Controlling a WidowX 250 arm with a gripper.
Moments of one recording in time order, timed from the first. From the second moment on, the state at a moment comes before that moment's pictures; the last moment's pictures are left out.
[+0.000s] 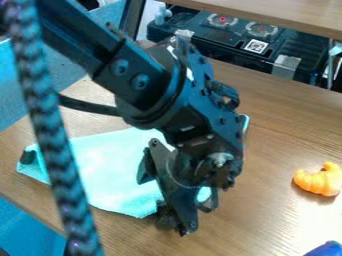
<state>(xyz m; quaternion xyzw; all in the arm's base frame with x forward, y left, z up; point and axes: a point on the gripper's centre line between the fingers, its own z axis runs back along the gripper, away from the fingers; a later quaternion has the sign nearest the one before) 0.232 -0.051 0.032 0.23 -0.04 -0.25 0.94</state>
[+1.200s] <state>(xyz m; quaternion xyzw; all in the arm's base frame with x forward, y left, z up) 0.241 -0.046 0.039 0.22 -0.03 -0.22 0.95</state>
